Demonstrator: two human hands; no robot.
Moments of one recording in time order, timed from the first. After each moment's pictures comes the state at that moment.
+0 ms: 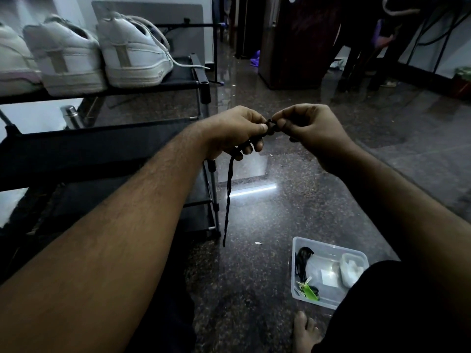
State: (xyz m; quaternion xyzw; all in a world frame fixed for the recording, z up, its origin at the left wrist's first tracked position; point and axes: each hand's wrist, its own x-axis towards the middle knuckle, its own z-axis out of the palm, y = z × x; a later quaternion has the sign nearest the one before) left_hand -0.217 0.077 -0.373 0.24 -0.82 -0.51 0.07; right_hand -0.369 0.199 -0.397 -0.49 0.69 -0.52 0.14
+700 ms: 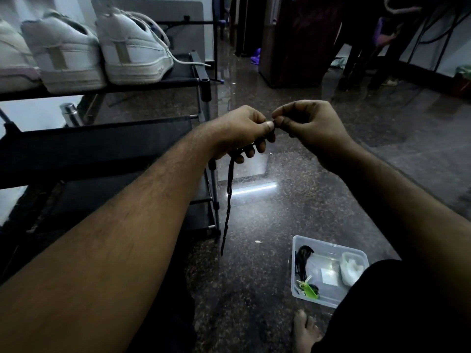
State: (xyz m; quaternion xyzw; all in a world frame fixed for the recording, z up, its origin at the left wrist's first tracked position) left_hand -0.220 0.087 -0.373 0.25 -0.84 -0.47 0.07; right_hand -0.368 0.197 -0.397 -0.50 0.68 -0.52 0.11
